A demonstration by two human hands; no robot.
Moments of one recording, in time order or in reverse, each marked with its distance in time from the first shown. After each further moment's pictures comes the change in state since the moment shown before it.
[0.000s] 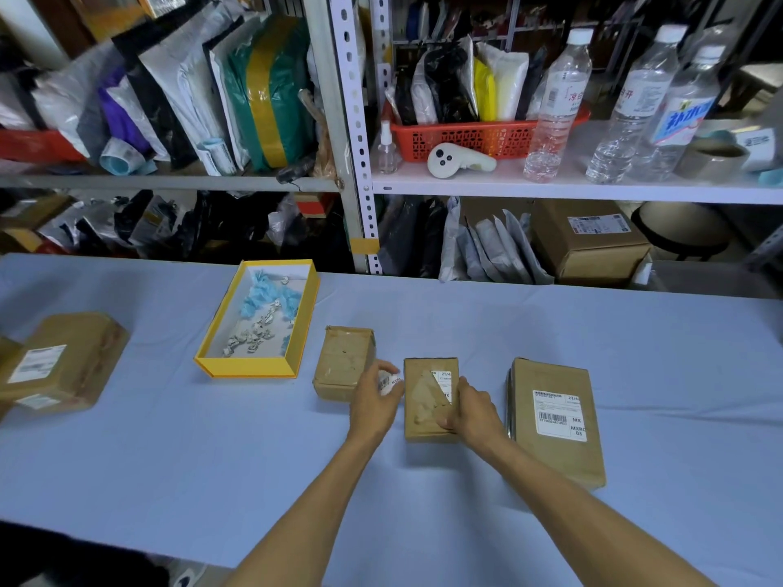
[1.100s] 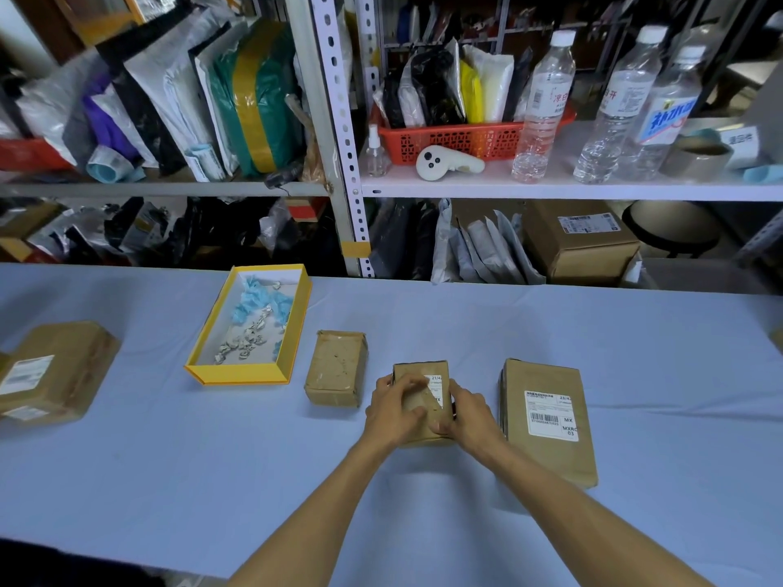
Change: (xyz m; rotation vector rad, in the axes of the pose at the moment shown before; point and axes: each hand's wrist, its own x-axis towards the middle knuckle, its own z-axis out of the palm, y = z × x) left_hand -0.011 0.013 0.024 0.300 -0.307 -0.054; right_hand -0.002 0.011 -0.006 0.086 -0.040 -0.094
